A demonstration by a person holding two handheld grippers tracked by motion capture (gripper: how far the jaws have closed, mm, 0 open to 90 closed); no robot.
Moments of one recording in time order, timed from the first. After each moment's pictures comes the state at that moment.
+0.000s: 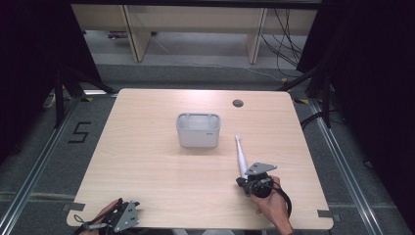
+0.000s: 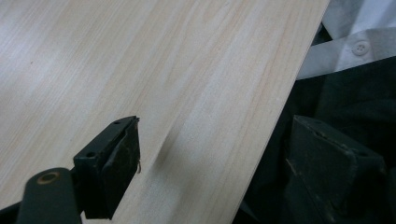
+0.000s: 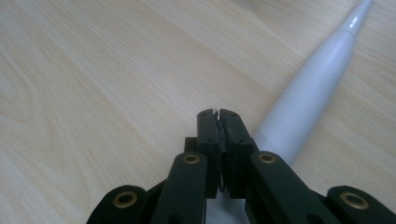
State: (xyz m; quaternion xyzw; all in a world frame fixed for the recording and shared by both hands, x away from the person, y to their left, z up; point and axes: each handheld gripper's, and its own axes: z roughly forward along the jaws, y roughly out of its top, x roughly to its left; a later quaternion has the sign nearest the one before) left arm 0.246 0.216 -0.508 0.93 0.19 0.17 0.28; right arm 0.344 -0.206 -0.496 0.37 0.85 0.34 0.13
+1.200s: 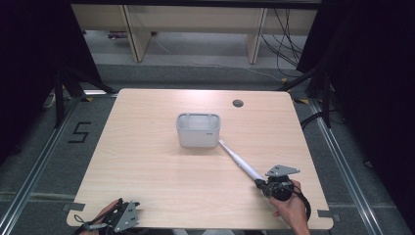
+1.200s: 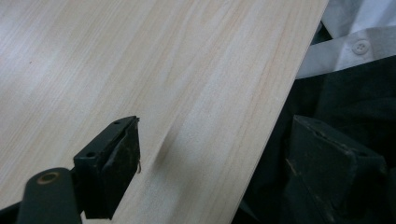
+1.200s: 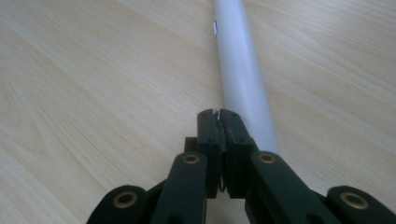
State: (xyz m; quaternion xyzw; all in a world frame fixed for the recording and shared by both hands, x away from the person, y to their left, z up) left arm 0.245 0.216 -0.508 0.93 0.19 0.17 0.28; right arm 0.333 -0.257 -0.493 0.43 0.83 0.33 0.14
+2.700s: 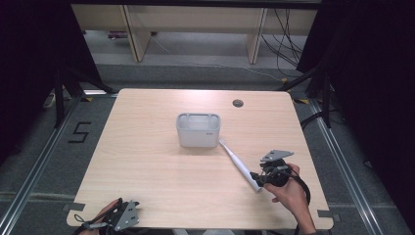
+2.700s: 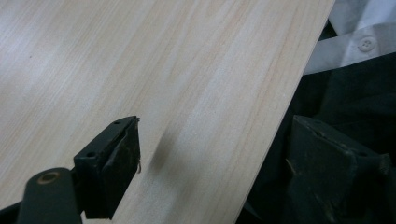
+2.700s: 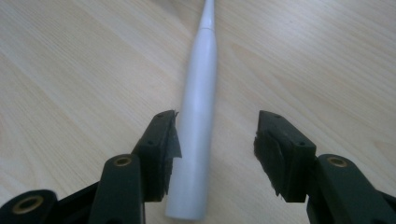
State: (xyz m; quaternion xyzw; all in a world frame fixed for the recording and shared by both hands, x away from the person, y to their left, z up) left arm 0.247 0.217 -0.510 0.93 0.19 0.17 0.27; right arm 0.361 -0.242 -0.454 0.41 0.85 0.28 0.15
